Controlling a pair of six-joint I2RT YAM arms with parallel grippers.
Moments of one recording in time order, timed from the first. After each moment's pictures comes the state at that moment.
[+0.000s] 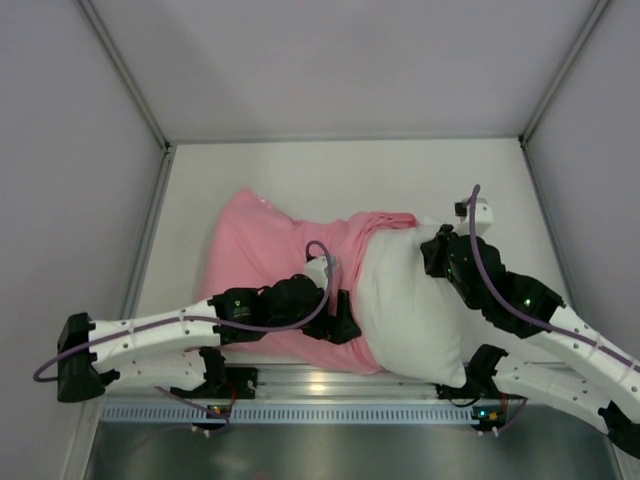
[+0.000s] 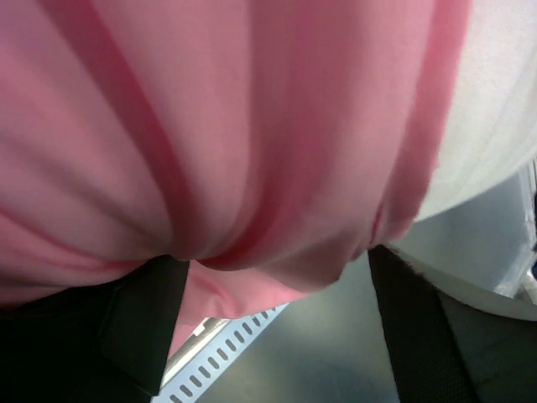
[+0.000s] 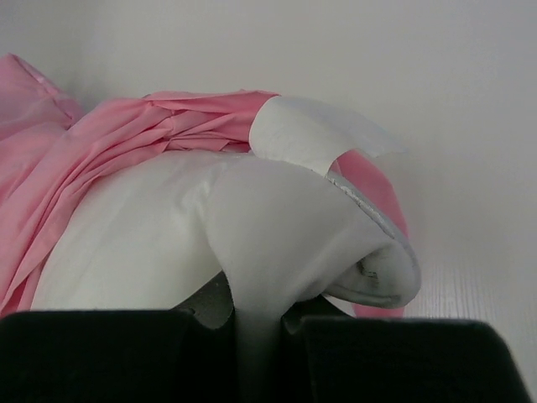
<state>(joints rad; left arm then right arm) -1.23 1.01 0.78 -0.41 -0.04 -0.87 0.88 0.73 0.89 -0.63 0.60 0.58</state>
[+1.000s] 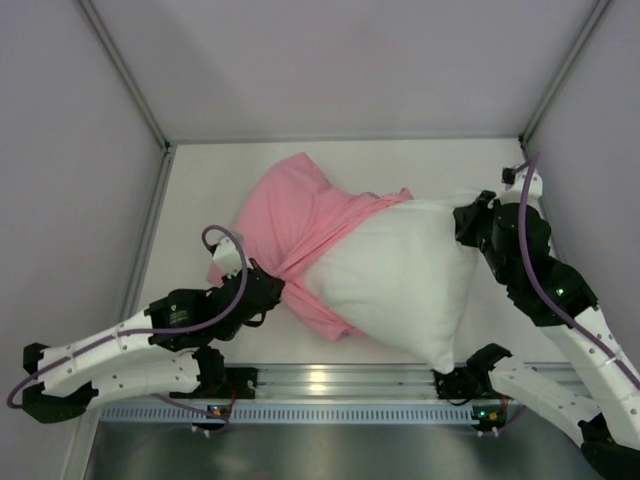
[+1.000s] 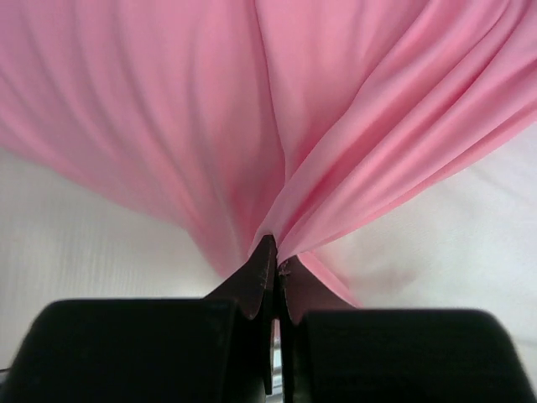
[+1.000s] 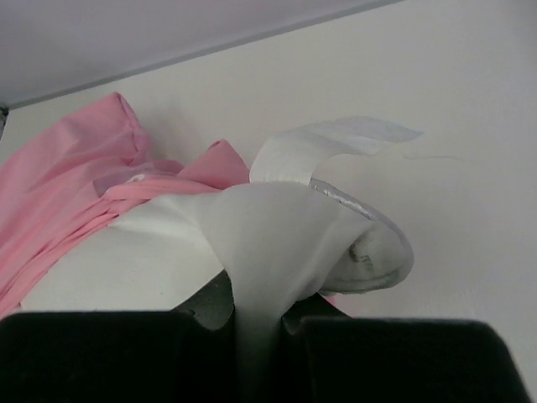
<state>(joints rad) -1.20 0.75 0.88 -0.87 -0.70 -1.23 0.56 0.77 1.12 -0.64 0.50 0.45</state>
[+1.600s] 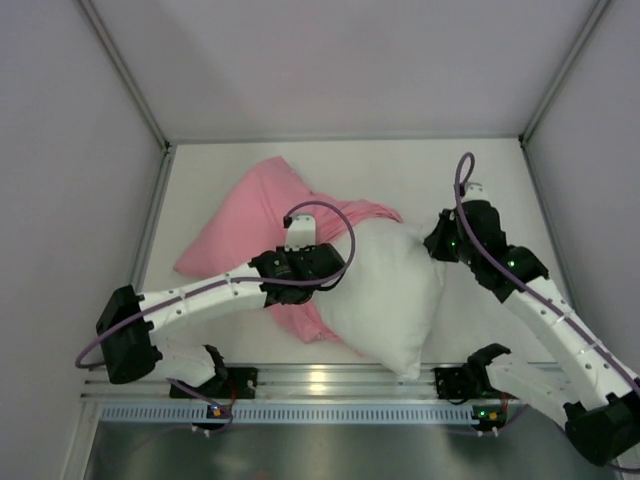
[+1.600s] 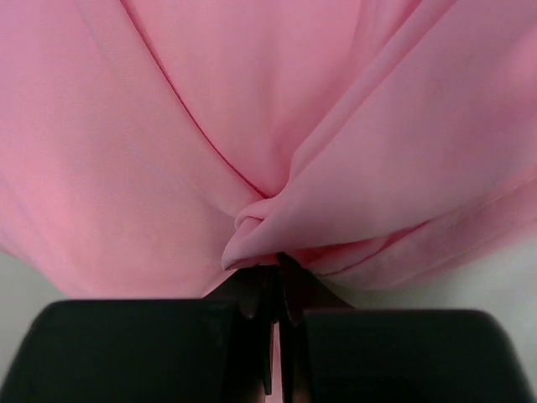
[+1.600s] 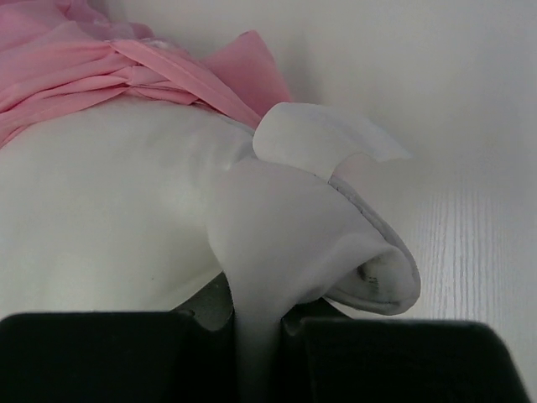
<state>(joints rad) -1.06 1.37 1.06 -0.82 -0.78 -0.90 0.47 0.86 0.87 -0.62 0.14 0.50</state>
